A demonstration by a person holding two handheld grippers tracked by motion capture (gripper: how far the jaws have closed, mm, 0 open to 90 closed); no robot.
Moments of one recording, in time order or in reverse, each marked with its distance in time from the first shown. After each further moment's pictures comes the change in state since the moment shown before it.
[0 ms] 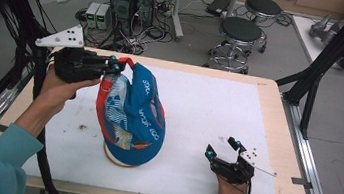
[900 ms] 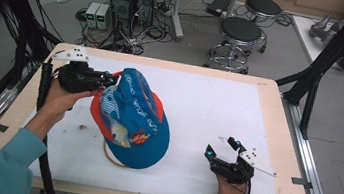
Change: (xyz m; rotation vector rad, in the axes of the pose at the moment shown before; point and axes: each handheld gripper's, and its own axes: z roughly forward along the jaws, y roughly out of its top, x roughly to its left) left arm 0.028 -0.067 0.009 0.147 0.089 -0.126; right arm 0.001 0.000 0.000 0.002 -0.001 -0.010
